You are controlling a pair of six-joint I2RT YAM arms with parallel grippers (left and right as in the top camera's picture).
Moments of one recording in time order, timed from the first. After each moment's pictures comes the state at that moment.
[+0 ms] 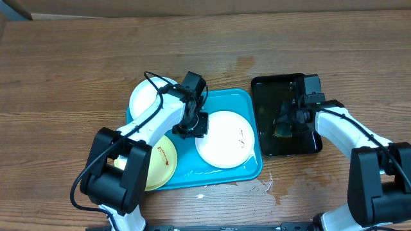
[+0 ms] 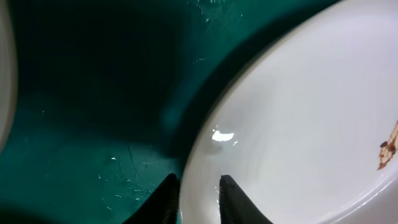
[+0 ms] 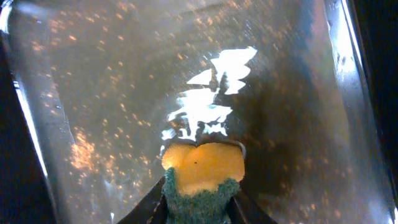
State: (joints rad) left arm -0.43 1.89 1.23 -0.86 0.20 -0.37; right arm 0.12 1.72 0.92 -0.39 -0.06 0.36
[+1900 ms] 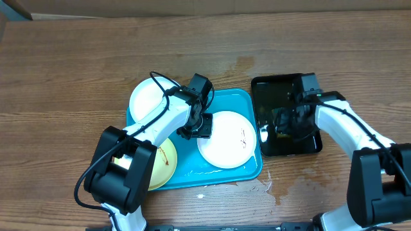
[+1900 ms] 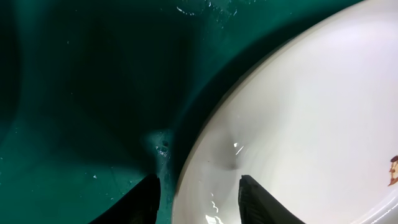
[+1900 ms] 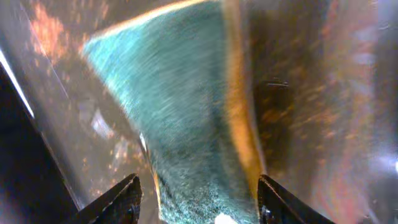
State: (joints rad) left arm -0.47 1.90 1.22 -0.81 0.16 -0.39; right arm 0.15 1.72 1.01 -0.76 -0.10 0.31
